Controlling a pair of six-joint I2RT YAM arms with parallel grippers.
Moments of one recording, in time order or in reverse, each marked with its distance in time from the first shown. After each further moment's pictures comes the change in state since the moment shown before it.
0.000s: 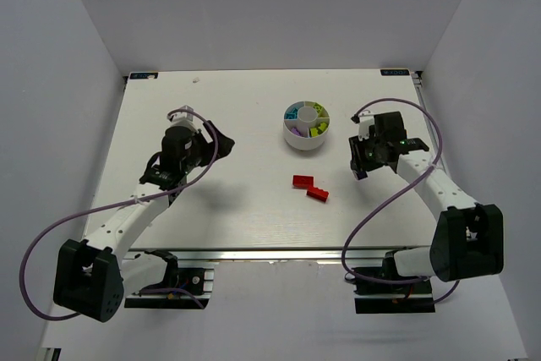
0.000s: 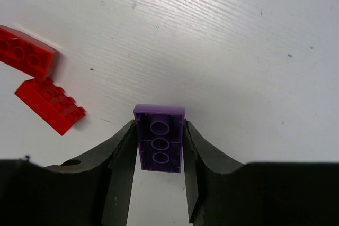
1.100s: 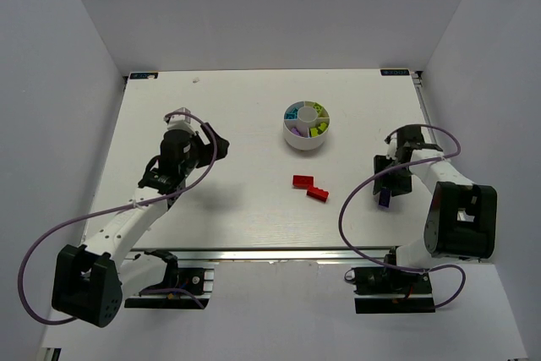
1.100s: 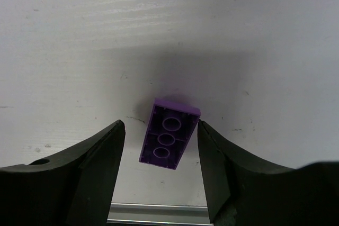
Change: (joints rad) left arm -0.001 -0.027 -0.018 0.005 -0.087 0.072; right arm -0.256 0.126 -0.069 -0.136 0.096 0.140
